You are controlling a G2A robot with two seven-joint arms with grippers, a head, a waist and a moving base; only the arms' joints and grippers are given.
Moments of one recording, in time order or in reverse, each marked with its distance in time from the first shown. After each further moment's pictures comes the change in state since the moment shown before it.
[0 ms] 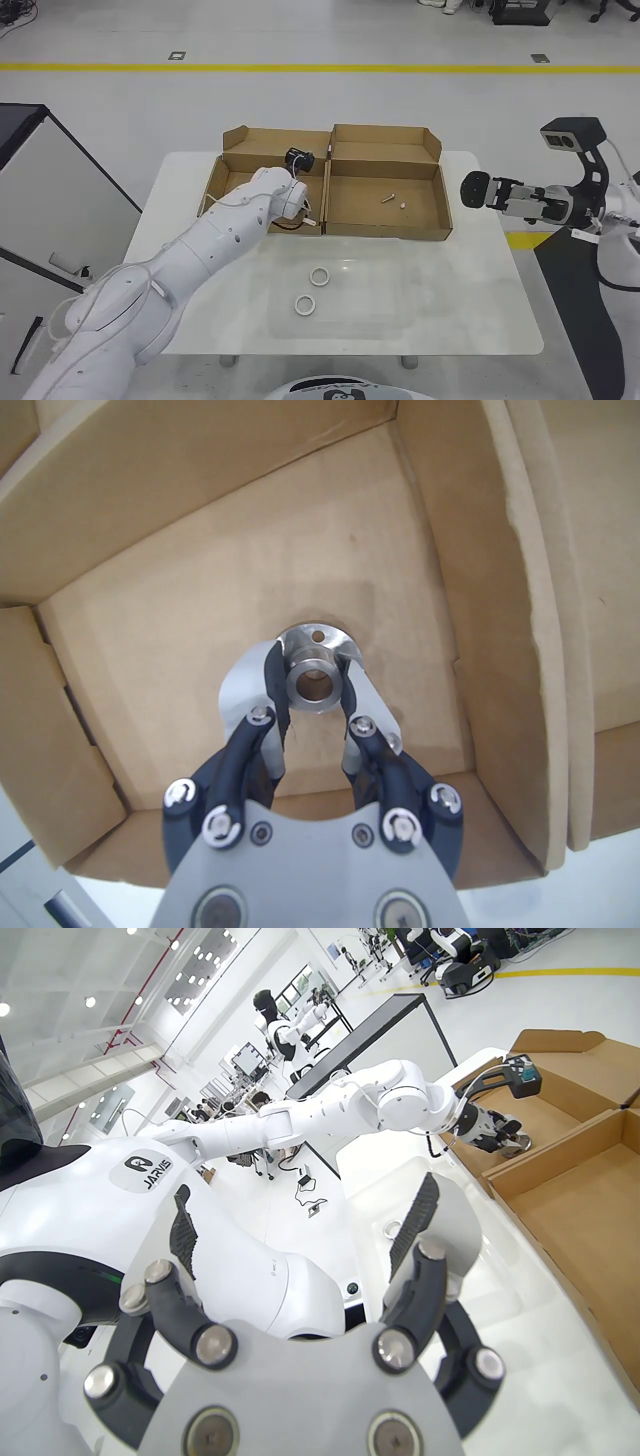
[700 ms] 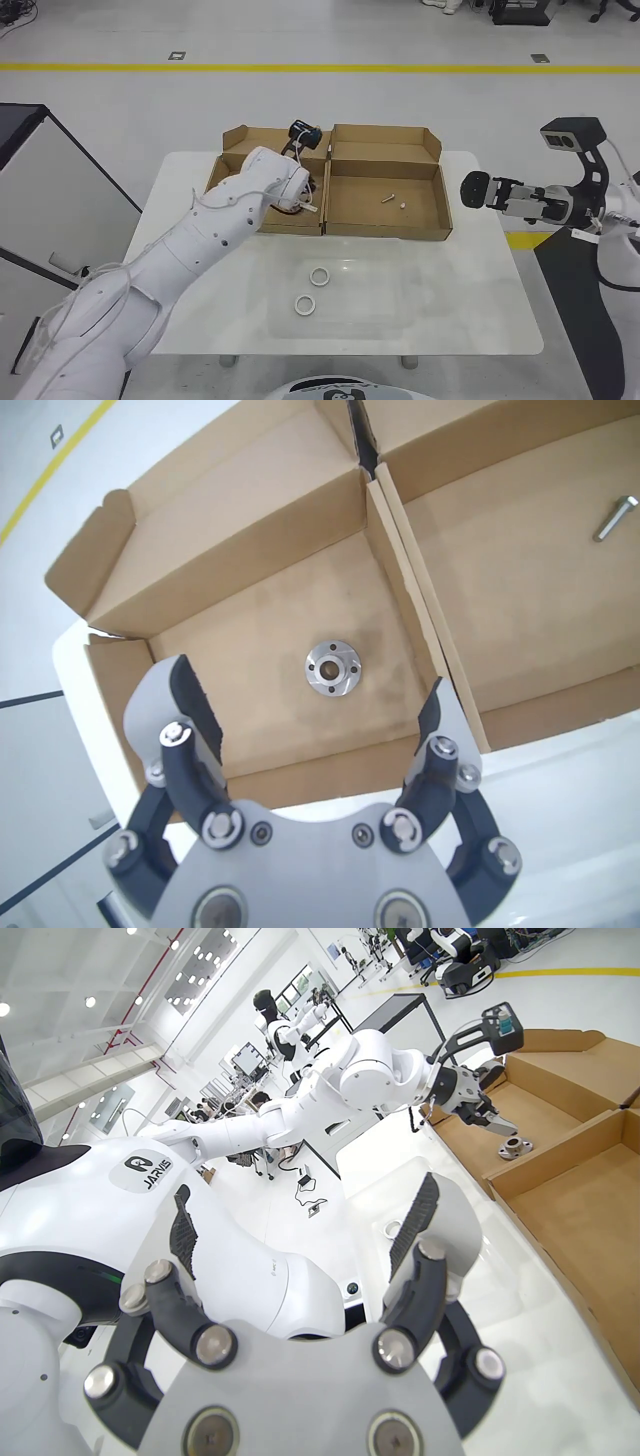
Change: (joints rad) left arm 0.018 0.066 -0.165 -0.329 0.212 -0.061 -0.197; right arm 0.000 0.000 0.000 0.000 0.000 0.000 0.000
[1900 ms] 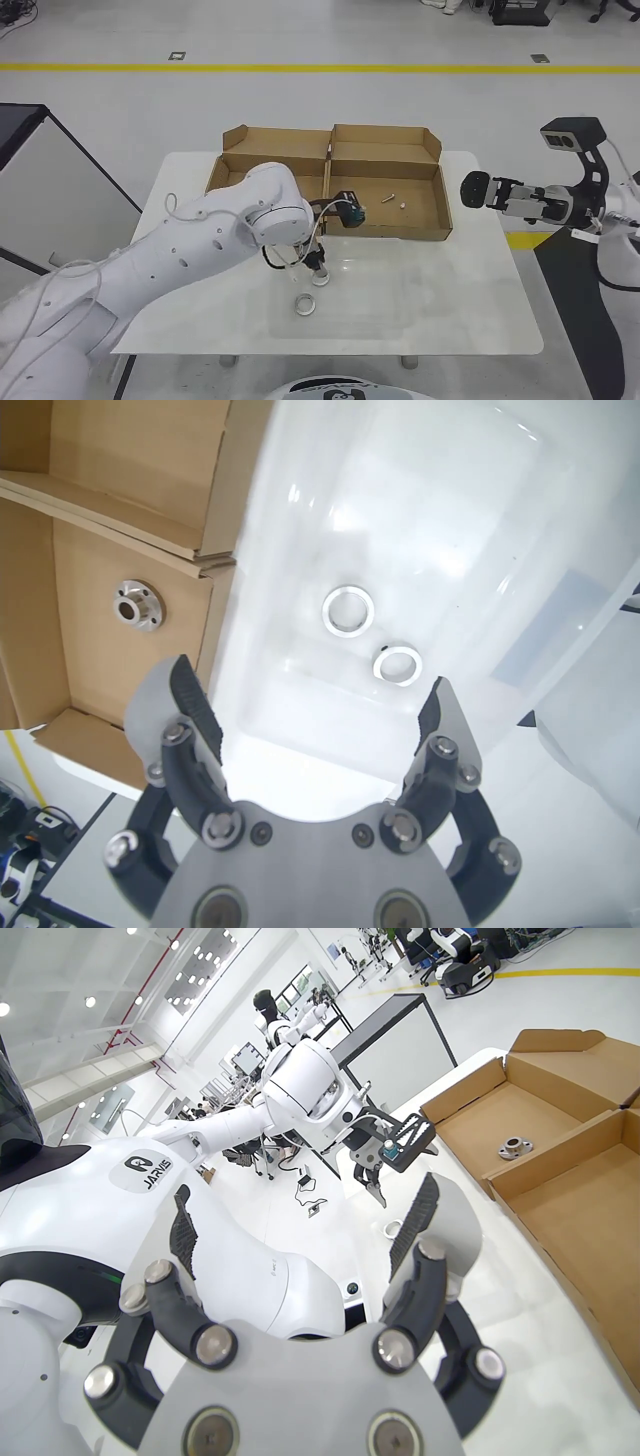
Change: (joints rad) left arm -0.088 0.165 0.186 -0.398 -0.493 -0.399 -0.315; right arm 0.000 0.000 0.000 0.000 0.000 0.000 0.000
